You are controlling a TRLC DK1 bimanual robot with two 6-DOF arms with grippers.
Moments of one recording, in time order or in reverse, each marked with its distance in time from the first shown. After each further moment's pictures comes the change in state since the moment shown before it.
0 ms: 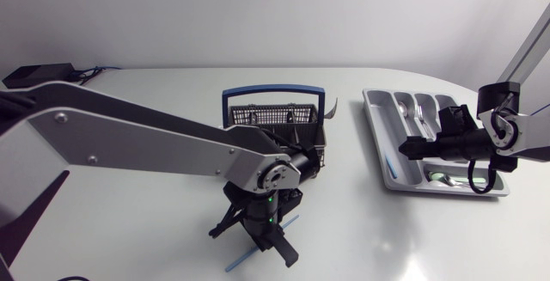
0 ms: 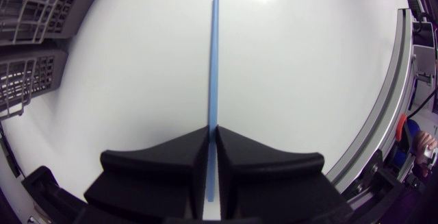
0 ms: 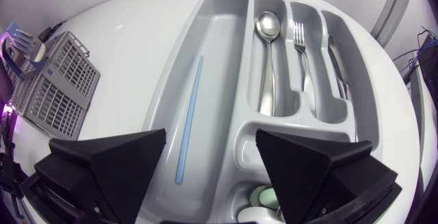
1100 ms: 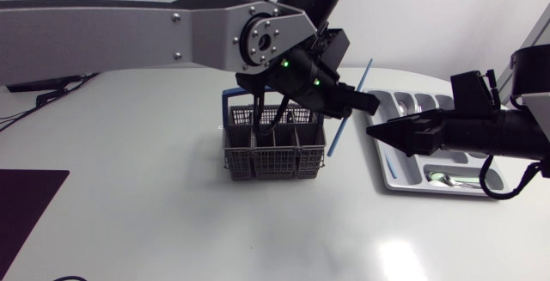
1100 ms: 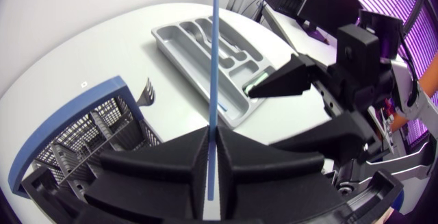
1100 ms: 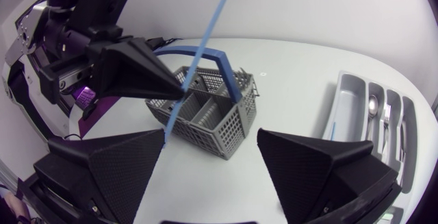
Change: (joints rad) left arm 0.104 -0.087 0.444 0.323 0.195 -0.147; right arm 0.239 -0.549 -0.074 -0.246 -0.423 0.099
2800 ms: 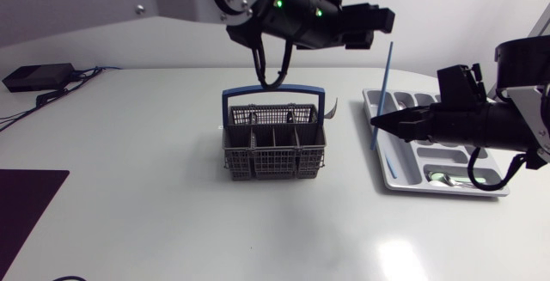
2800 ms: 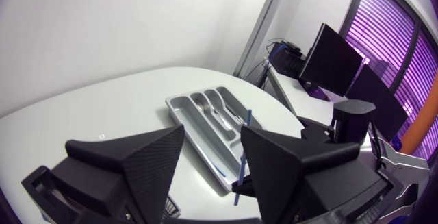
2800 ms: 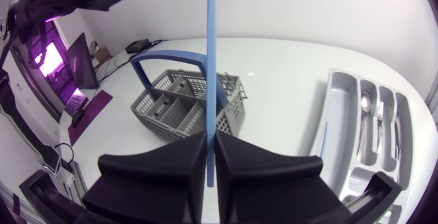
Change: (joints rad) left arm 0.034 -0.051 0.114 0.153 -0.097 -0.100; right arm 0.037 0.048 0.024 0.053 0.116 0.062
